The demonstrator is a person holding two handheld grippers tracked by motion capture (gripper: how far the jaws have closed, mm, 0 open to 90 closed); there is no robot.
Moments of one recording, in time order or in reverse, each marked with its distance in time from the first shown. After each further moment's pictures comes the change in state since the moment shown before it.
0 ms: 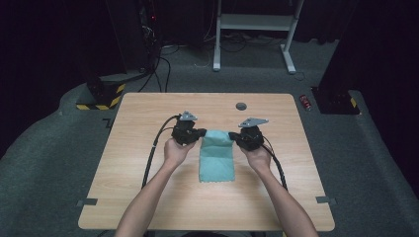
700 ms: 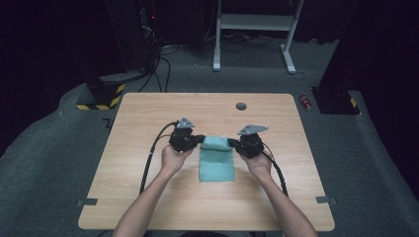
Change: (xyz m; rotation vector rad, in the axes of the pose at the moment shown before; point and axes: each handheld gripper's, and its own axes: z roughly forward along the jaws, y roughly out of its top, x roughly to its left) left arm -0.011 -0.017 -0.010 -0.009 -0.020 0.009; right arm 0.013 -0.013 -0.008 -0.004 0.033 -0.021
